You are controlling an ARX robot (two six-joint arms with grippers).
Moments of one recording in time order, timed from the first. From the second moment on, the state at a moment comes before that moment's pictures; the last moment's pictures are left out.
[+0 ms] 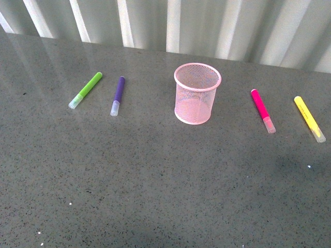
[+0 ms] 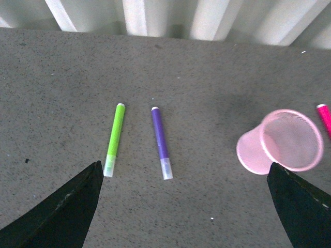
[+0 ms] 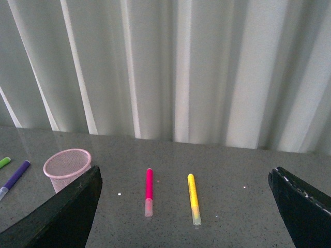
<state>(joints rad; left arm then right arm) -0.23 1.62 1.20 -0.19 -0.03 -0.06 0.00 0.00 0.02 0.00 0.00 0.00</state>
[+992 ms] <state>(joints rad) -0.24 2.37 1.84 -0.48 -0.10 -0.09 0.00 0.00 0.02 0.00 0.00 0.00</state>
